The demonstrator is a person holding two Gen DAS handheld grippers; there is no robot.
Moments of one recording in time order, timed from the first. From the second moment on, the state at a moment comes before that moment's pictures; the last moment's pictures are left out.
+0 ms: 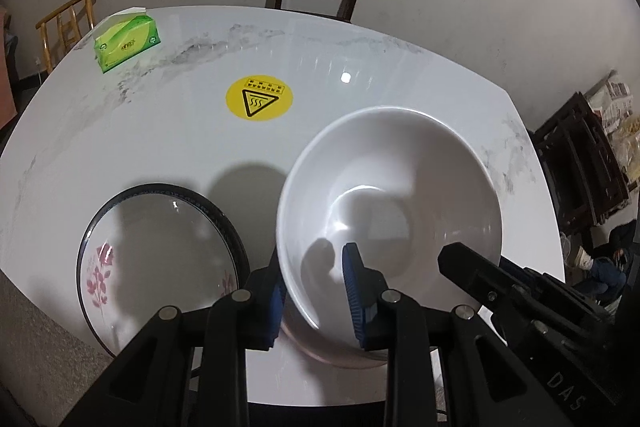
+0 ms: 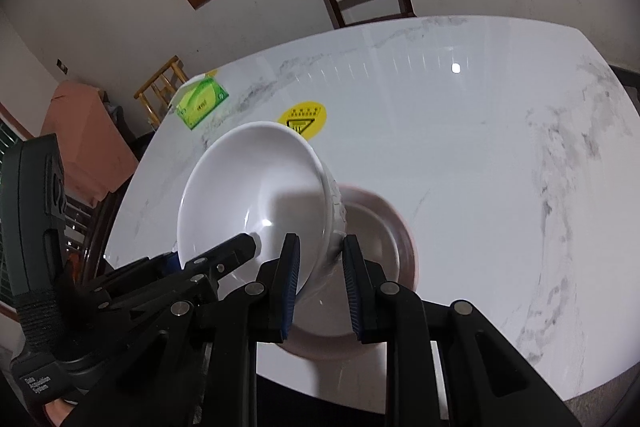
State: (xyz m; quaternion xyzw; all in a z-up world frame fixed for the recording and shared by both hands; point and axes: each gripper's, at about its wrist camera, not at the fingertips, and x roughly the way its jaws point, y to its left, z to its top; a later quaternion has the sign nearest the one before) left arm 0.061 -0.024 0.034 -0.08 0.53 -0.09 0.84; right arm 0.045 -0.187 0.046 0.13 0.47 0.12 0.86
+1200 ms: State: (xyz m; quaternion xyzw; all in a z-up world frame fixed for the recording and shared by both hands) left arm 0.075 -0.041 -0.008 -0.07 0.58 -0.10 0.81; right arm 0.050 -0.191 0.007 0.14 0.52 0.09 0.84
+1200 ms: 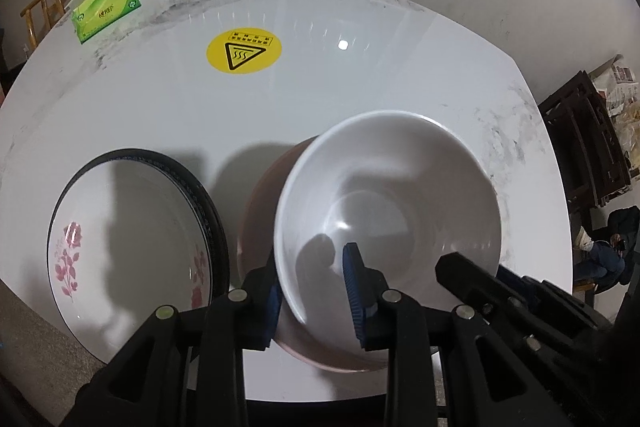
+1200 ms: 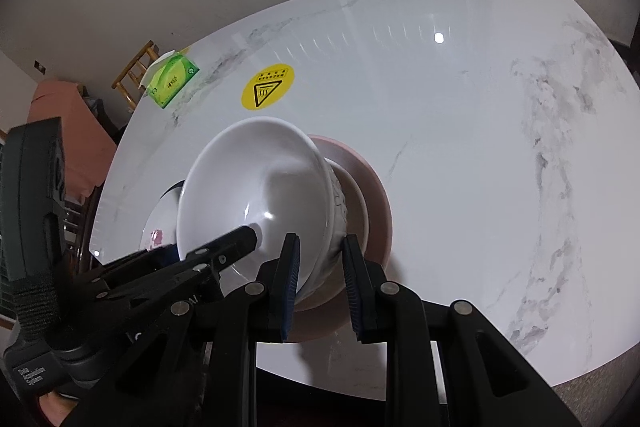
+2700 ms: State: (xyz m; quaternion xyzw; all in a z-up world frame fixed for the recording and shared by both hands) left arm 0.075 -0.042 -0.017 -0.05 0.56 -0.08 0.83; right arm 0.047 -0.197 -0.004 0.15 0.53 0.09 0.83
